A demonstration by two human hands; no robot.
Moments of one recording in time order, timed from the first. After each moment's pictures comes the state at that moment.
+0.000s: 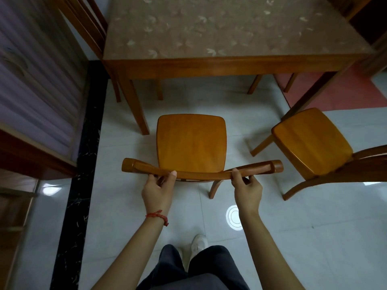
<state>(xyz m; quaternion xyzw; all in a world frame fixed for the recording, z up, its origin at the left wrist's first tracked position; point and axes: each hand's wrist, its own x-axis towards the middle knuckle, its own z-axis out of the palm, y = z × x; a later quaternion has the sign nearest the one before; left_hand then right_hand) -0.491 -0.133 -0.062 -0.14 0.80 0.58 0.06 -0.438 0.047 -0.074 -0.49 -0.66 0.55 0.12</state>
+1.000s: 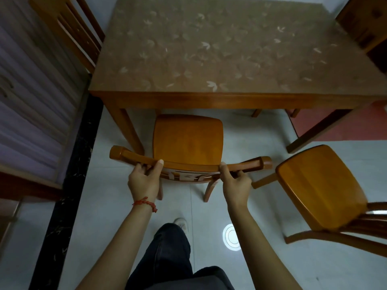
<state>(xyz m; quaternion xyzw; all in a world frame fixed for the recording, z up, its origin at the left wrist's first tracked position) -0.702 -0.042 -0.063 -0.18 0.78 0.59 -0.02 -0.648 0.139 -0.067 -0.42 -0.70 0.56 0.13</state>
